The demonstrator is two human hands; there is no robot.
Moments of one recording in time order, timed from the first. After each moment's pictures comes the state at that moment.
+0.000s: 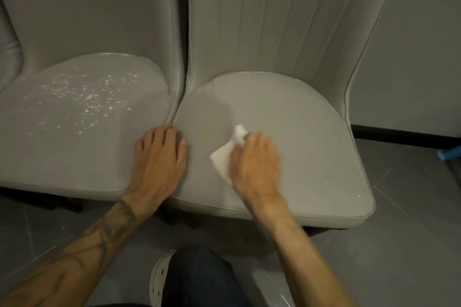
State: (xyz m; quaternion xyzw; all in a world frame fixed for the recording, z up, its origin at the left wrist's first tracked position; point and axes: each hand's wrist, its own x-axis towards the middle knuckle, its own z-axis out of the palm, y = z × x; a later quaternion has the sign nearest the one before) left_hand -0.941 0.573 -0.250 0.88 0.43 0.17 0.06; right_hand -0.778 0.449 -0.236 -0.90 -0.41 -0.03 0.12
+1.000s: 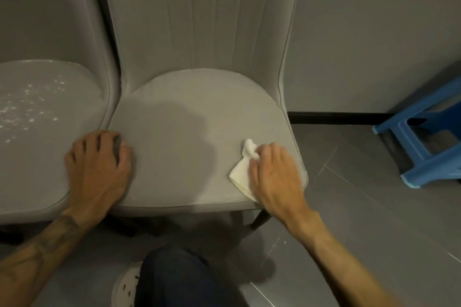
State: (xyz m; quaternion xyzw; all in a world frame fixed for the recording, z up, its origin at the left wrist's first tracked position) left_hand -0.924 0.562 -0.264 0.85 0.47 0.23 0.04; right_hand -0.693 0.306 -0.246 -0.88 -0.45 -0.07 0.14
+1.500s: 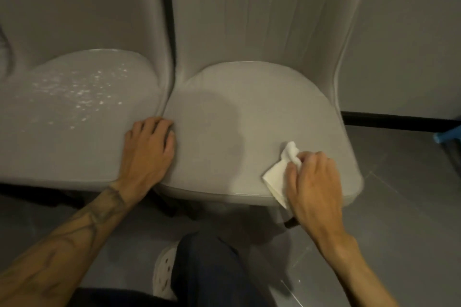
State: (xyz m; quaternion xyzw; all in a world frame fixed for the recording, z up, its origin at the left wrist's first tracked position) left_hand -0.943 0.577 -0.245 0.90 0.41 0.17 0.04; right_hand -0.742 0.317 -0.245 -0.90 -0.39 -0.08 0.19
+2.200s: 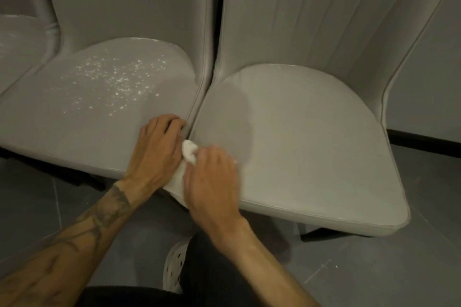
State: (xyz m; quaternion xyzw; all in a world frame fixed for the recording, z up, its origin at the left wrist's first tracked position) left_hand -0.990 0.603 -0.249 0.91 0.38 0.17 0.08; right_hand -0.894 0.473 -0.243 -0.81 -0.55 0.02 0.20
